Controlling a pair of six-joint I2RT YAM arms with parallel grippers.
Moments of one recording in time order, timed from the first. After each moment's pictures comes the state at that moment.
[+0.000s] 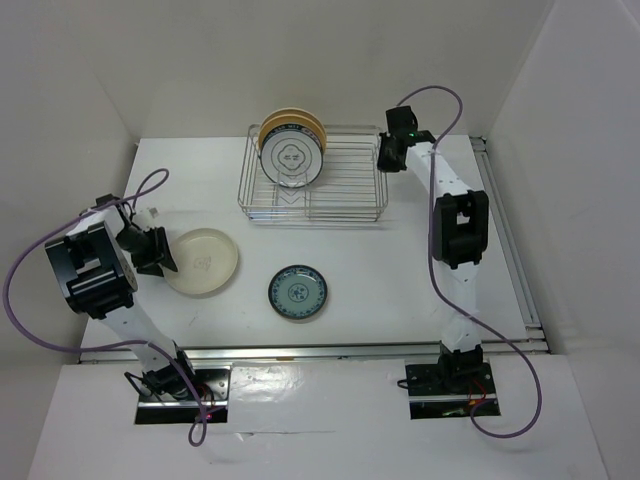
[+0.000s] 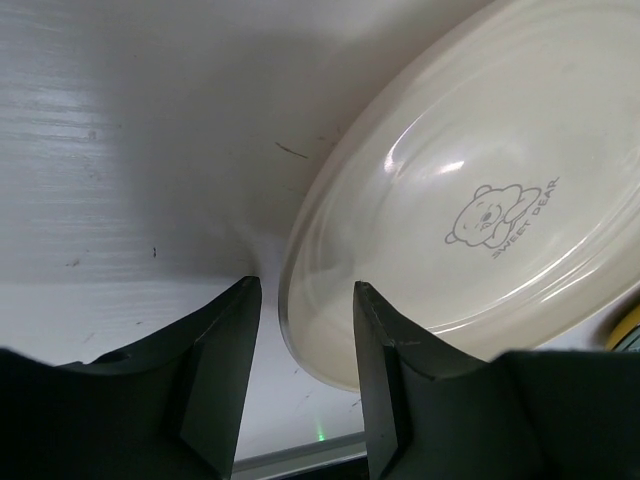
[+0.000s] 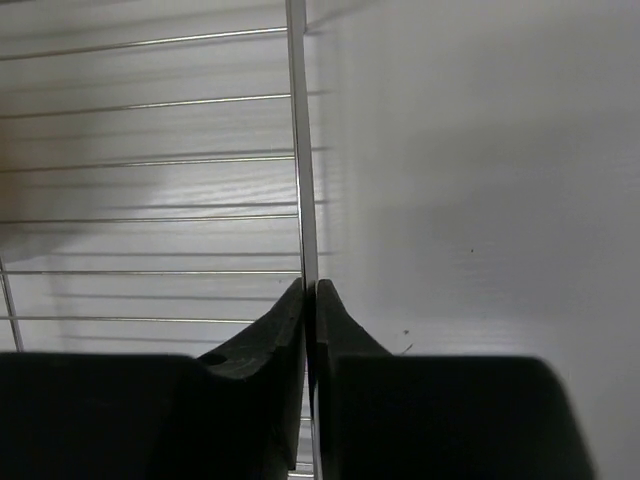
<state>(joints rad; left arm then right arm) 0.51 1.85 1.21 -0.85 0.33 0.18 0.19 2.27 2.05 -0.64 0.09 0.31</state>
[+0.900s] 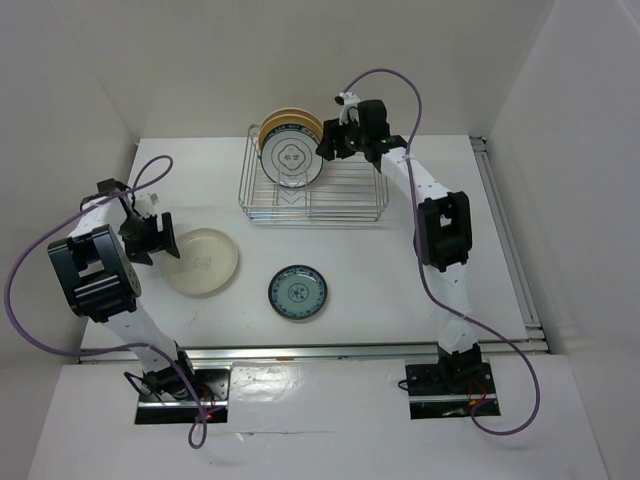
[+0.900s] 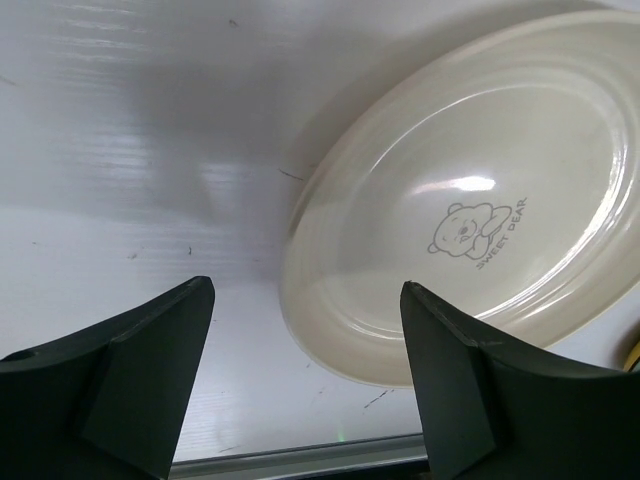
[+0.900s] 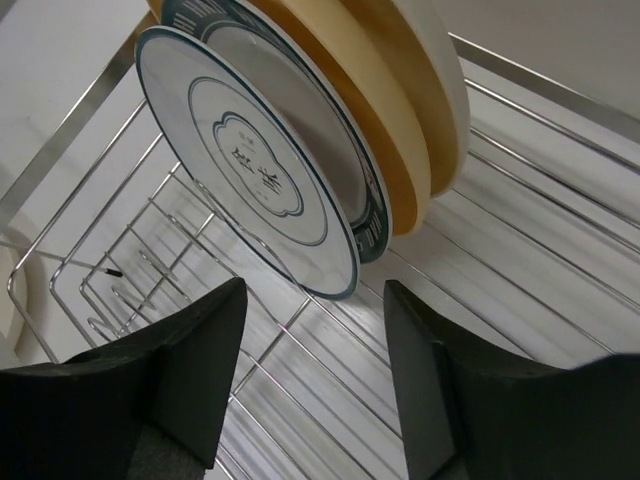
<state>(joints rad) 0.46 1.80 1.28 -0.87 0.24 0.18 0.33 2.30 2.10 -0.25 -0.40 0.08</state>
